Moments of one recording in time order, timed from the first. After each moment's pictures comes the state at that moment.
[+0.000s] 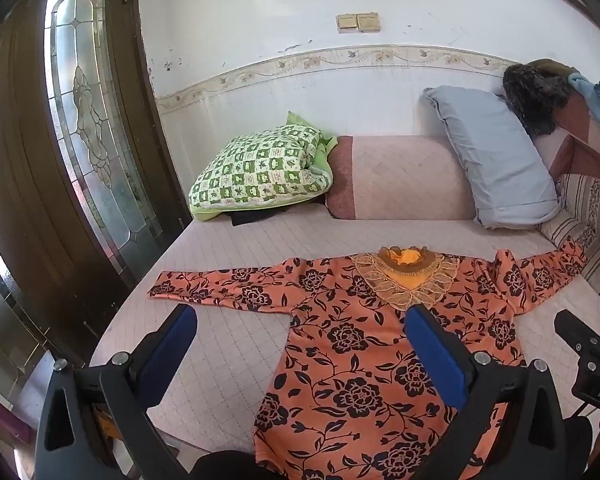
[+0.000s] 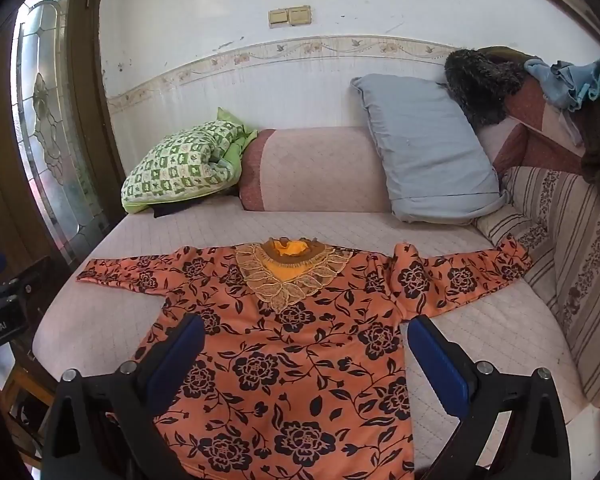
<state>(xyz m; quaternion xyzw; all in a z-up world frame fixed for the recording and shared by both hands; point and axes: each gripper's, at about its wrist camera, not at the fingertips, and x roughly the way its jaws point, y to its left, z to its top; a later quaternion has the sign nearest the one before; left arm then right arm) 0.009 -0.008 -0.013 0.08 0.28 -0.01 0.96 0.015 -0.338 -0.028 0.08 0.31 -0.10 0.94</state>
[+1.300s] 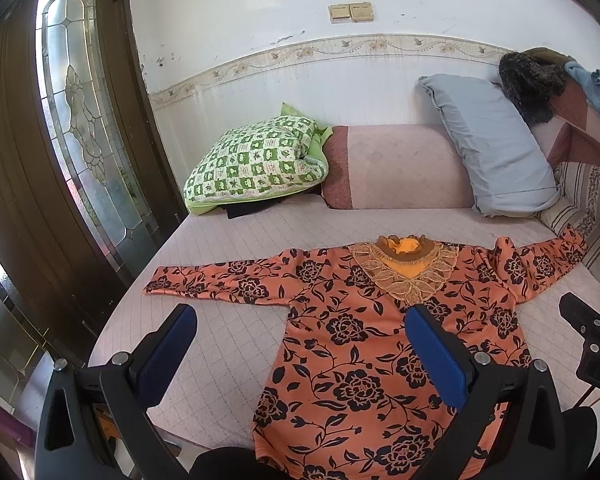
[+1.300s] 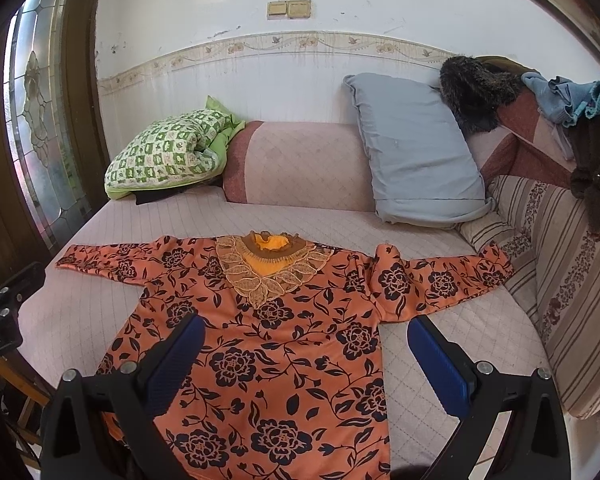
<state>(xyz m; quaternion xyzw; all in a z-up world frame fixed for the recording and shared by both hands) 0.014 -0.013 -0.021 0.09 0.29 -0.02 0.95 0.023 -0.338 -0.029 0.05 0.32 -0.12 0.94</state>
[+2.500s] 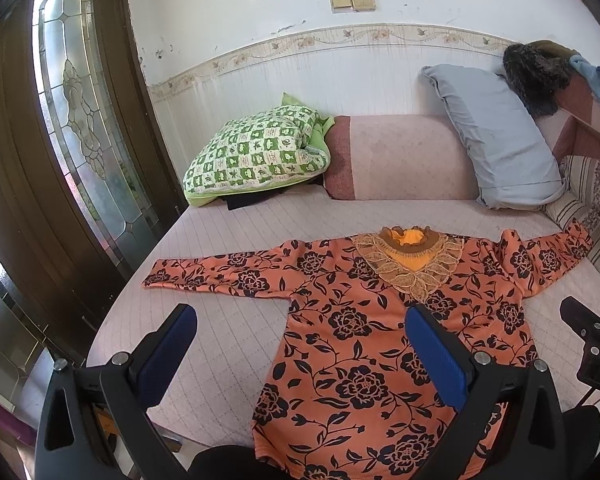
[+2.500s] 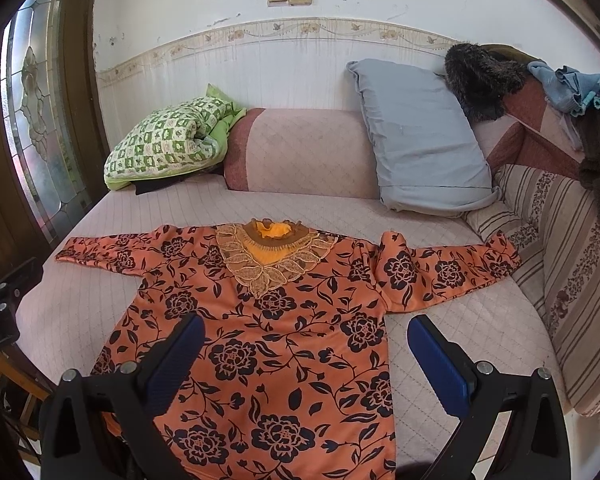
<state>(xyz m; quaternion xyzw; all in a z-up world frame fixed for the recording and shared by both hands) 0.026 -0.014 -0.032 0.10 0.31 -0.01 0.95 0.037 -0.344 -0.046 0.05 0.35 -0.12 0.93</state>
